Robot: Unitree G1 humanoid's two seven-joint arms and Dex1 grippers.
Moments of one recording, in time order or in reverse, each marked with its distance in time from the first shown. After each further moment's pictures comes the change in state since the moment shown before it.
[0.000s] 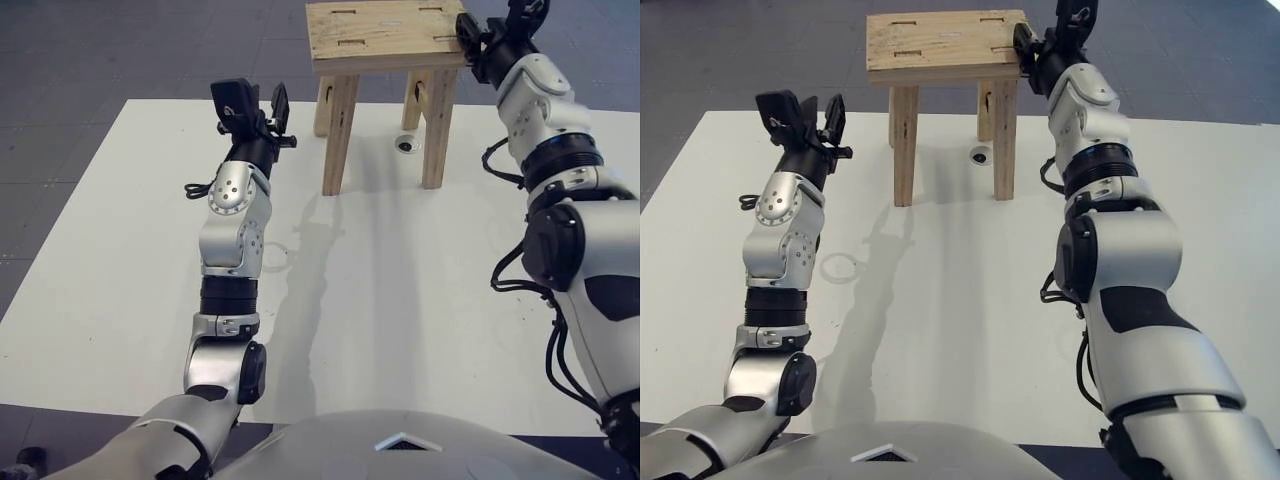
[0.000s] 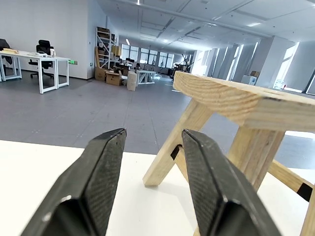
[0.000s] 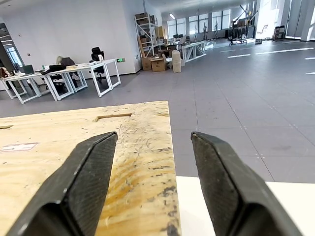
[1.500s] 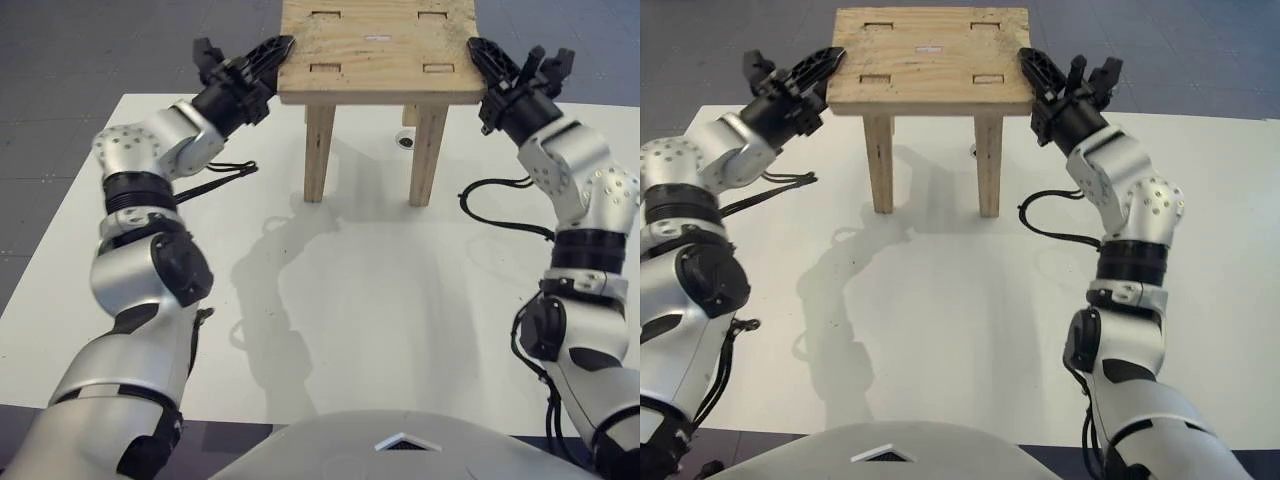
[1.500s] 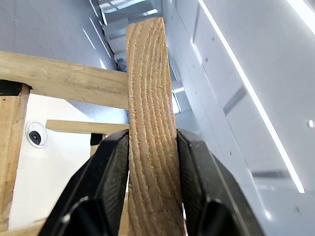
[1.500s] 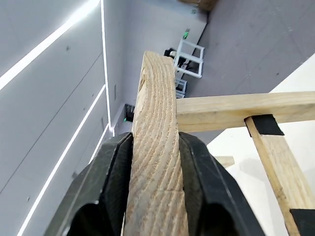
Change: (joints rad) left arm -0.652 0.235 0.516 0.991 -0.848 0.626 -0.219; right arm 0.377 -0.017 -0.155 -0.695 1.277 0.555 -0.432
